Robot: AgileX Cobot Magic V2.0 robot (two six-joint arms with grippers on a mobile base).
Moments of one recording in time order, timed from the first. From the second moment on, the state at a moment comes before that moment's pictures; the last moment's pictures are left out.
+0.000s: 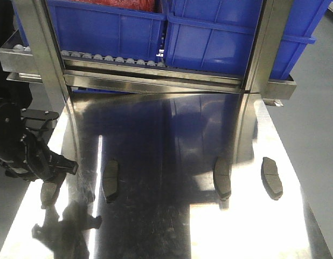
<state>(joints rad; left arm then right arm) -0.22 1.67 -1.05 0.04 0.82 -0.15 0.02 -0.02 0.03 -0.02 -0.01 -0.08</state>
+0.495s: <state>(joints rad) -0.22 1.81 -1.14 0.05 0.83 -0.23 0.02 -0.02 0.03 -0.02 -0.01 -0.08</state>
